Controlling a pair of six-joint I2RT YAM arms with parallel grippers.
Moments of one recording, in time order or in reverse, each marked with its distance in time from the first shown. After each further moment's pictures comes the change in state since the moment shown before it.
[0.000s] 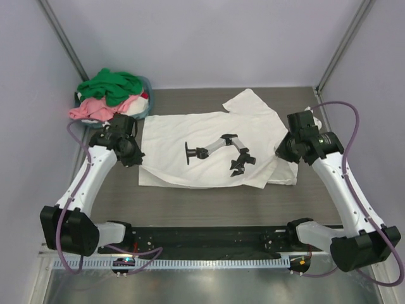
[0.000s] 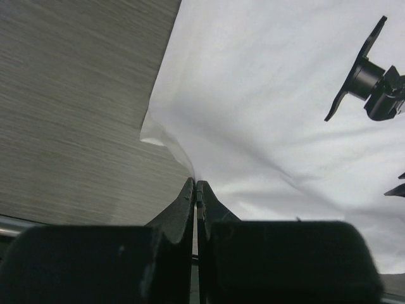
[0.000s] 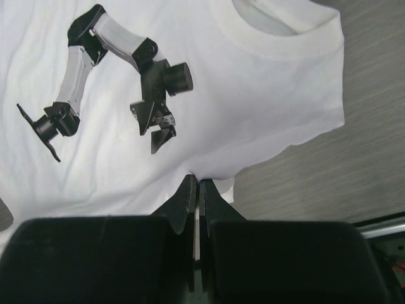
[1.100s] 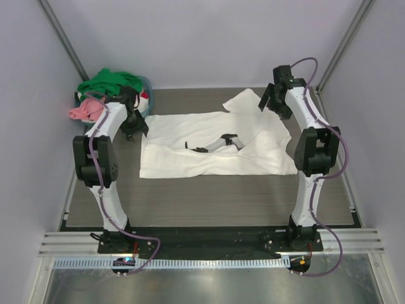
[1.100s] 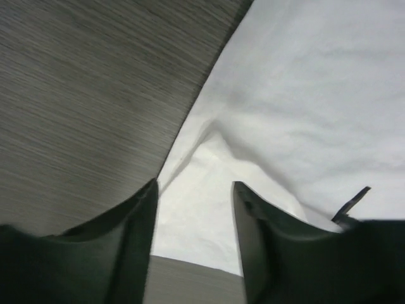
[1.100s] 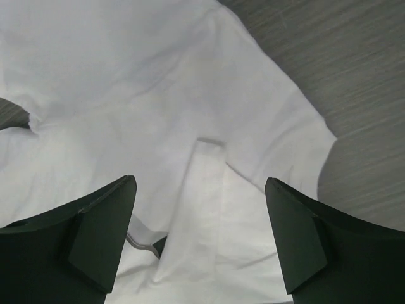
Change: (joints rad) left arm 0.129 0.766 0.567 0.055 -0.003 0.098; right arm -0.140 1.036 0.808 0.157 0.031 -0.254
